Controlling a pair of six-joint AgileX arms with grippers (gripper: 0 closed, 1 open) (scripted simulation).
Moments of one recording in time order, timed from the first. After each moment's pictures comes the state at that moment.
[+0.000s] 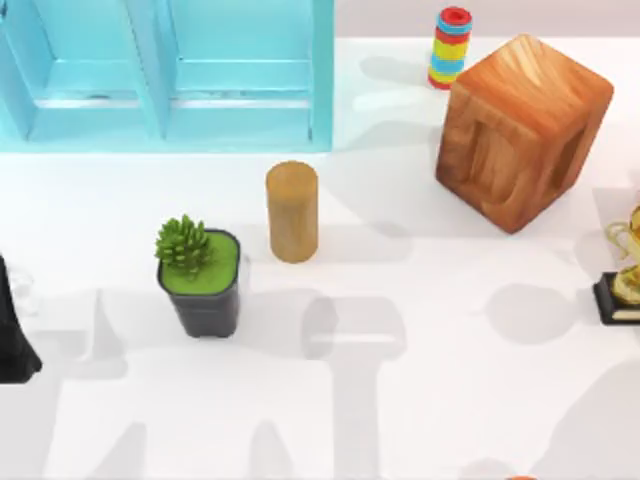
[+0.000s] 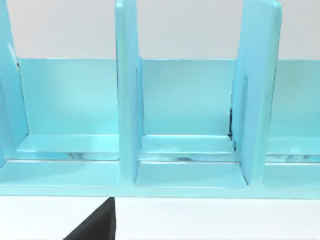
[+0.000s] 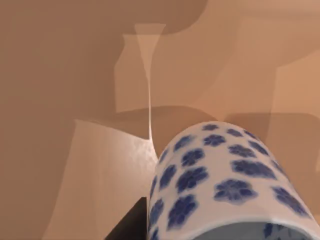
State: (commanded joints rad) left arm 0.00 0.00 0.00 0.00 0.00 0.00; right arm -0.54 1.85 1.18 -0.90 0.00 -0.53
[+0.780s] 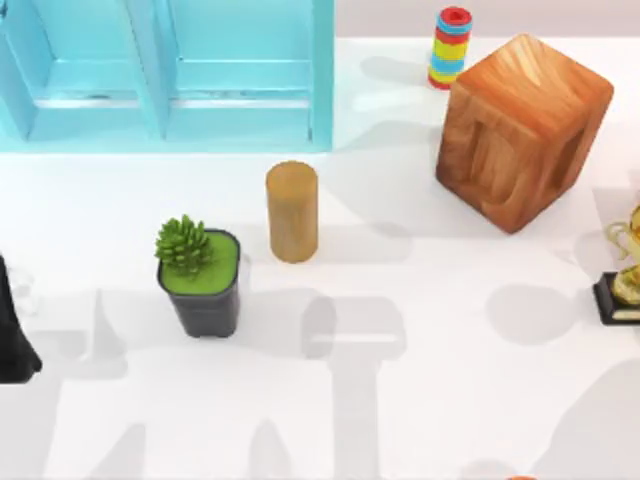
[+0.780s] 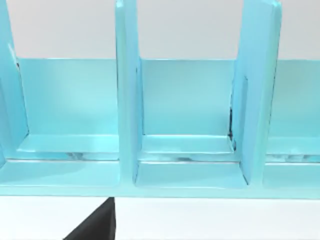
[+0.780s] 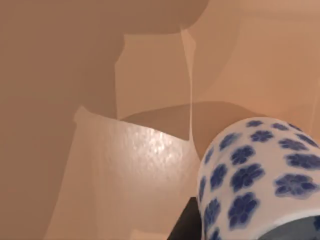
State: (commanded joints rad) left arm 0.00 0.00 0.00 0.00 0.00 0.00; right arm -0.54 1.85 1.18 -0.90 0.00 -0.53
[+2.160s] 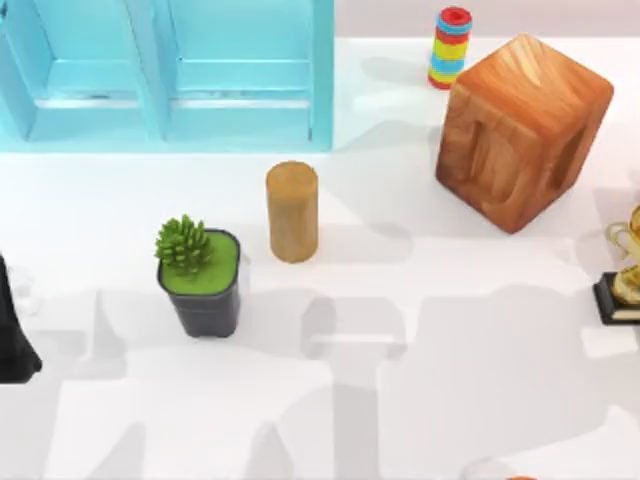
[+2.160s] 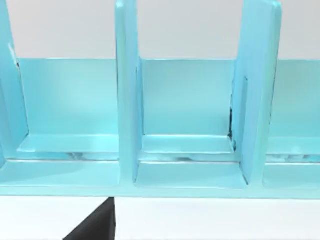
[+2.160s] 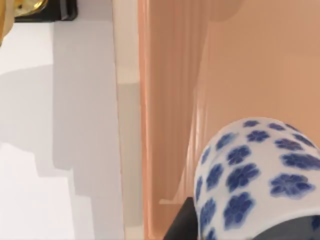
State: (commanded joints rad) left arm 0.00 0.00 0.00 0.00 0.00 0.00; right arm -0.24 1.62 1.32 -1.27 0.00 -0.23
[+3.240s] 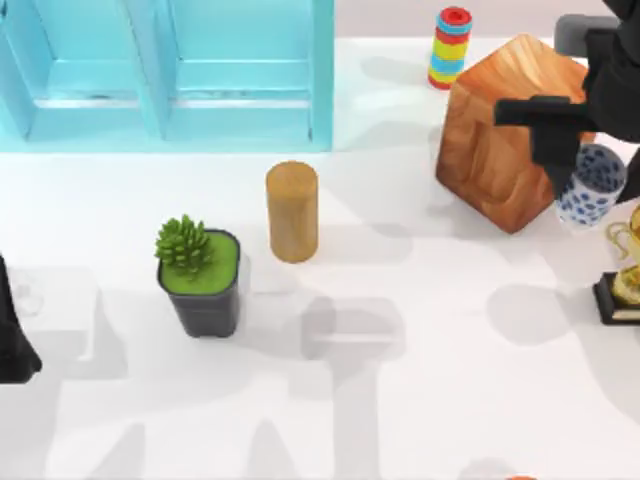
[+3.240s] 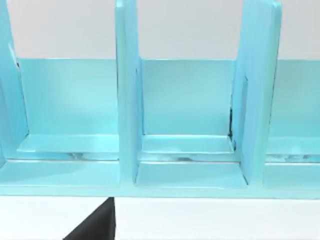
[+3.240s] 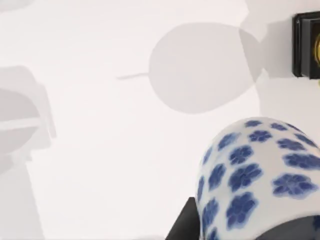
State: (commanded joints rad) left arm 0.00 0.00 0.00 0.00 0.00 0.00; right arm 0.39 1.80 1.73 -1.43 0.04 0.51
